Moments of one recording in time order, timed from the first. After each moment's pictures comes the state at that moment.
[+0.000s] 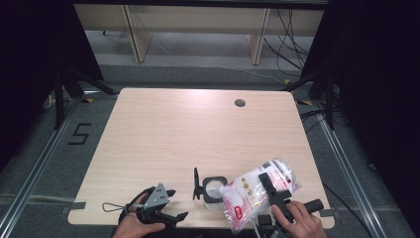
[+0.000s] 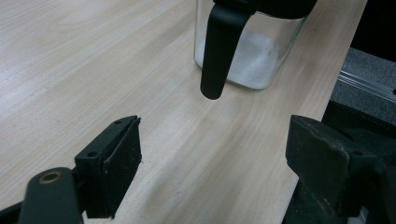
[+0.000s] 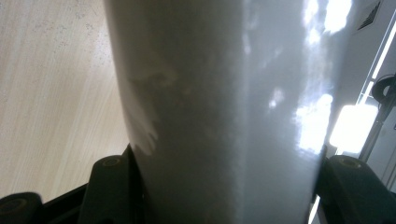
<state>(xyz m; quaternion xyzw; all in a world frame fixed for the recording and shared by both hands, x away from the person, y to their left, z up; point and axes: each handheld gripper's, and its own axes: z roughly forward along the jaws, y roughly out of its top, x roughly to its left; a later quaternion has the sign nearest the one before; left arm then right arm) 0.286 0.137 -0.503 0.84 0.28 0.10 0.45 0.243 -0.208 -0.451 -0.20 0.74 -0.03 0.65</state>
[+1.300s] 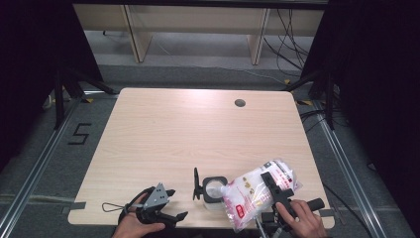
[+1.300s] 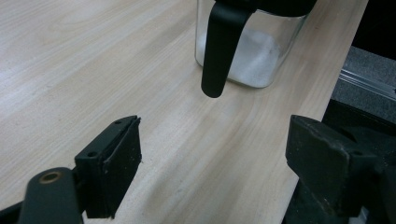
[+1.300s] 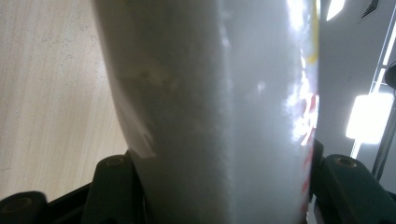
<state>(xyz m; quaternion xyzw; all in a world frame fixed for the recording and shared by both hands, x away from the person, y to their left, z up) 0.285 0.137 -0.504 0.84 0.28 0.10 0.45 0.250 -0.218 -0.455 -0.19 0.74 0.01 0.65</state>
